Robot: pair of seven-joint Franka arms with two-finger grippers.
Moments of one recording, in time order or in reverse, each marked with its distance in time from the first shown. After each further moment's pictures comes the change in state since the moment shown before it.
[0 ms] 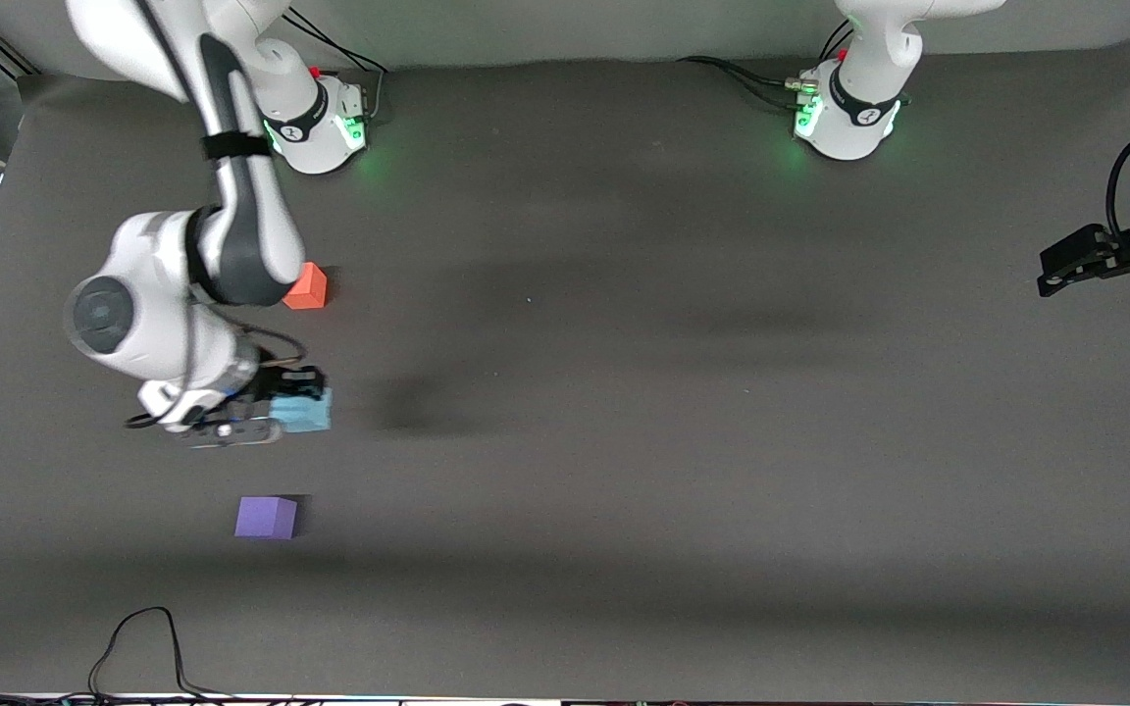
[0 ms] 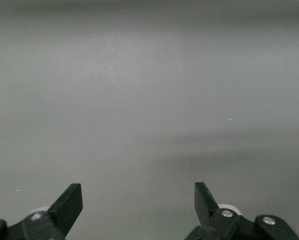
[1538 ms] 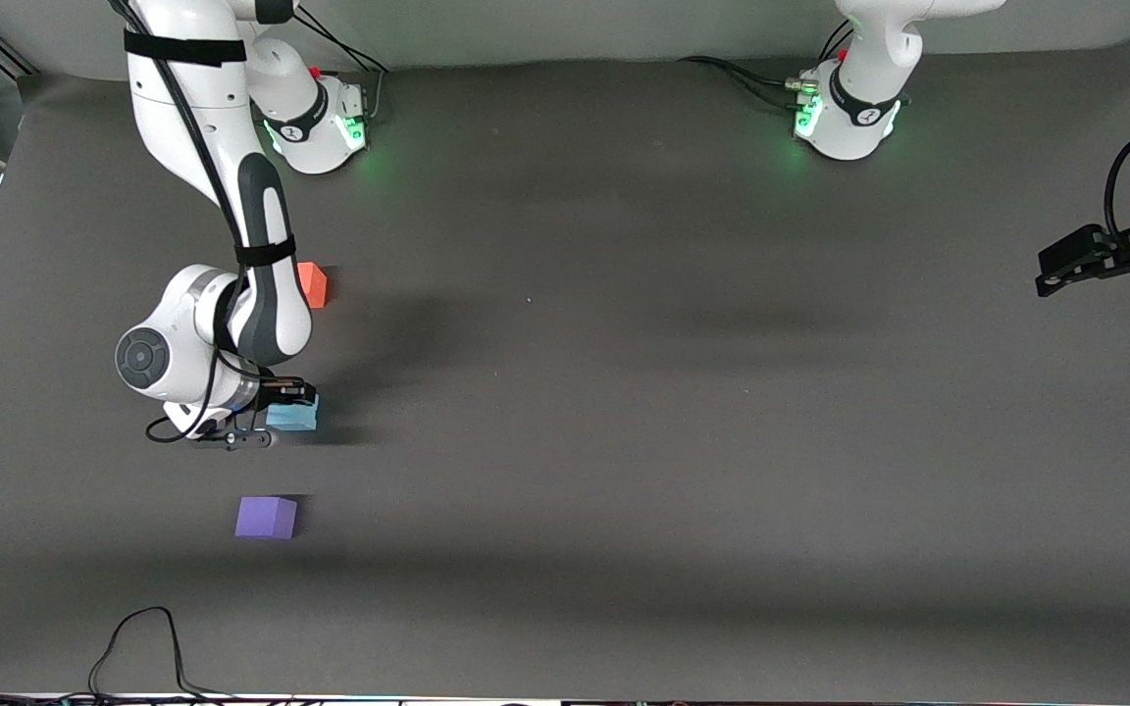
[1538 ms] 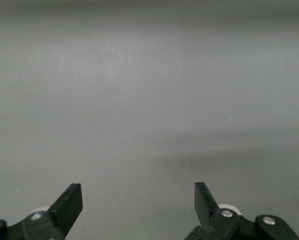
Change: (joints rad) left arm -0.001 0.000 0.000 -0.002 -0.001 0.000 0.000; right arm -0.047 0.232 0.030 -0.143 0.221 0.216 -0.162
